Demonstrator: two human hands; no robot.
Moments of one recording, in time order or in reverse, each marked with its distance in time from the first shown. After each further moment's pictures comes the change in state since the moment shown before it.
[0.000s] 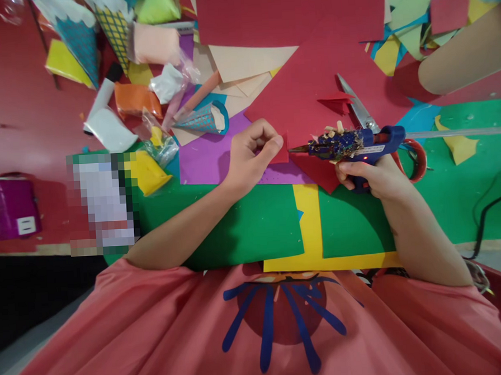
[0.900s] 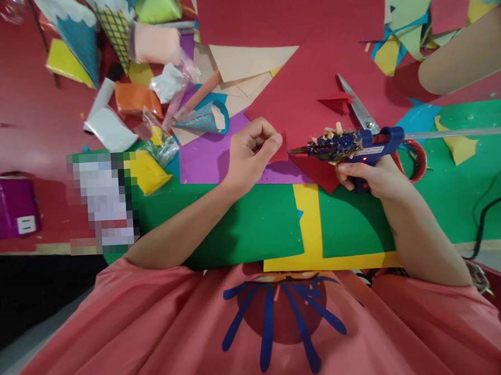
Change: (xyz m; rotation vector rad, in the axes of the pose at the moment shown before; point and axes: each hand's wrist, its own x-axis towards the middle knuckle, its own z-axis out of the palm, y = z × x) left_hand 0.001 -0.001 0.000 -0.001 0.036 0.001; right_hand 0.000 0.002 -0.002 -0.067 -0.041 -0.010
